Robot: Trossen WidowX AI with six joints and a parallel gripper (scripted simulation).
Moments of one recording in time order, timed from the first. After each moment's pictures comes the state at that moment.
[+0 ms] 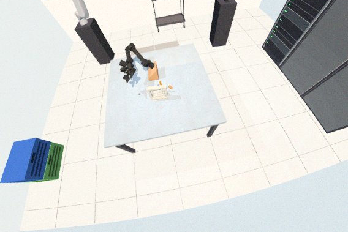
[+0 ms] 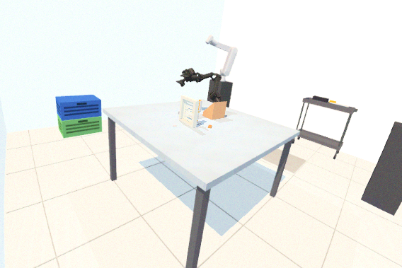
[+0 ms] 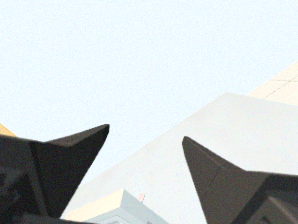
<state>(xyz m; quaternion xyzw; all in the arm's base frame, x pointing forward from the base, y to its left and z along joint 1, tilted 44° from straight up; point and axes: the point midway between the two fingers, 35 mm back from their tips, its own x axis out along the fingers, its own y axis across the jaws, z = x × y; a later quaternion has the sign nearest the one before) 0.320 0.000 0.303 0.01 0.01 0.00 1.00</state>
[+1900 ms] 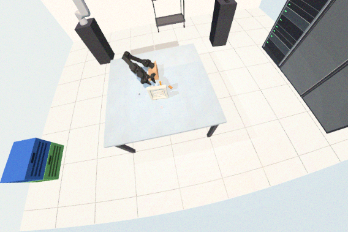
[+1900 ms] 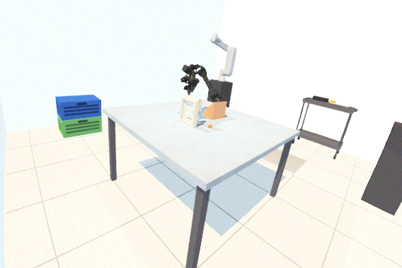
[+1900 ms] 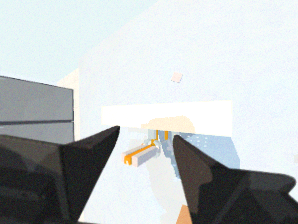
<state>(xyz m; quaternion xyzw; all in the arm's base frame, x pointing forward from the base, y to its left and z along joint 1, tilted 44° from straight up) 0.369 0.109 0.115 -0.01 0.54 -0.11 0.84</state>
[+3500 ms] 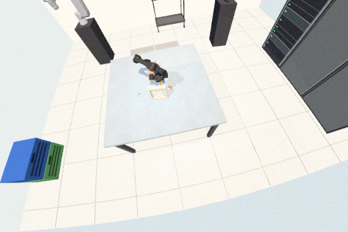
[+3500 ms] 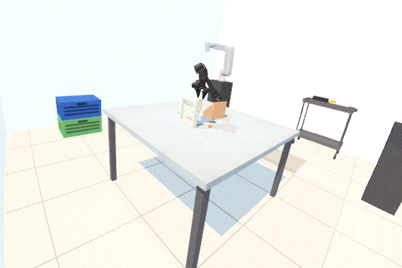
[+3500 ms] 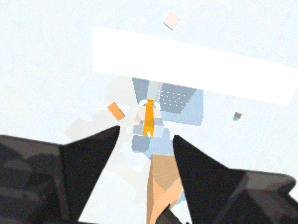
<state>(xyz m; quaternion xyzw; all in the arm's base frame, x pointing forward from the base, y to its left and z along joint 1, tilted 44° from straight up) 0.330 0.154 0.043 -0.24 0.64 -0.27 0.68</state>
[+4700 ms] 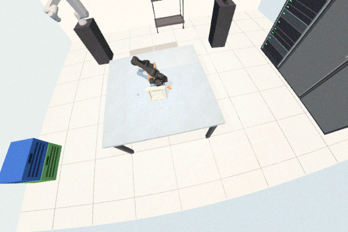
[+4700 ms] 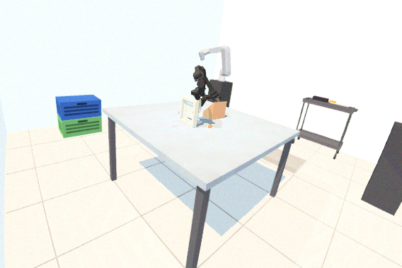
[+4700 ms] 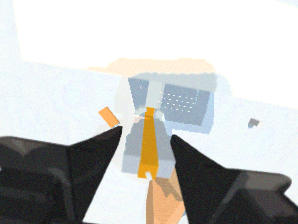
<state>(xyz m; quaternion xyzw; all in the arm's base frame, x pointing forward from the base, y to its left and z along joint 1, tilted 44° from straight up) 0.331 0.114 0.002 -0.24 0.64 -0.27 0.68</state>
